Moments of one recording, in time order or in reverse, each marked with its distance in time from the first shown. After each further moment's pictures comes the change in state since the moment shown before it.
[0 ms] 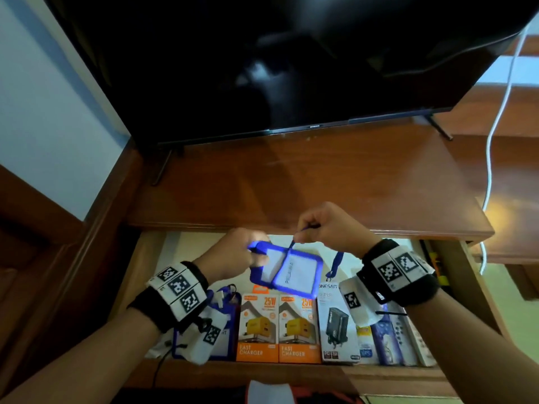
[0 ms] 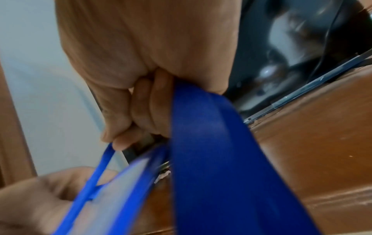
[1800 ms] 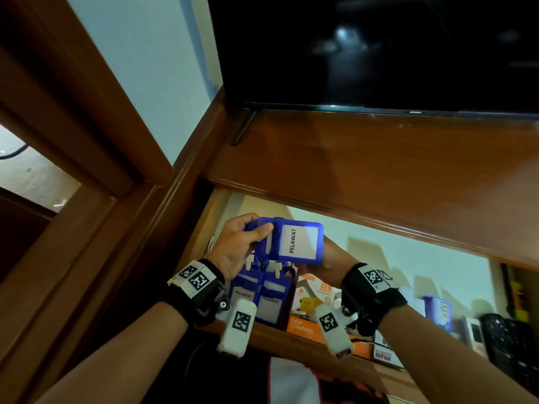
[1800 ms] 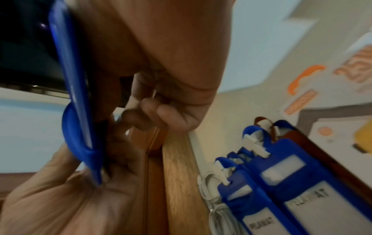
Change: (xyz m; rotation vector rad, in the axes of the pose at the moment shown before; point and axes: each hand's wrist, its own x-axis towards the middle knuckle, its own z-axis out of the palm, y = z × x) left_hand -0.069 -0.109 -0.020 -1.076 0.484 -0.164; right_hand 0.039 -0.025 0.157 0.732 -0.266 0.319
